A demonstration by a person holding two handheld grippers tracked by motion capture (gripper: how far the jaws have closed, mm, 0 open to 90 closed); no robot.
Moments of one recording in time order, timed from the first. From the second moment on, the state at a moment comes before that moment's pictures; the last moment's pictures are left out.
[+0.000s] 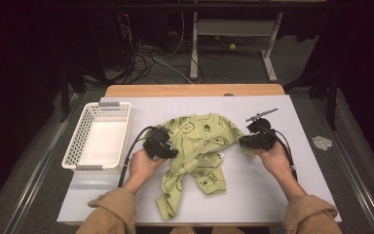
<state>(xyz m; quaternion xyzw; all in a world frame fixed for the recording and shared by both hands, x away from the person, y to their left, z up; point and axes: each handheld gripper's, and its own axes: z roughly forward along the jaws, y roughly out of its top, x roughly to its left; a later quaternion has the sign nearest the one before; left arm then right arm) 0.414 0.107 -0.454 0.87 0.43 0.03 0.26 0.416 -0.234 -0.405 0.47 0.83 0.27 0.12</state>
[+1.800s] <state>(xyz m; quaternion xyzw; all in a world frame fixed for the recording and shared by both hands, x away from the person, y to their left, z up) 0.416 0.102 -0.453 0.87 0.43 0.03 0.25 0.427 -0.208 -0.411 0.43 0.85 0.21 0.19</state>
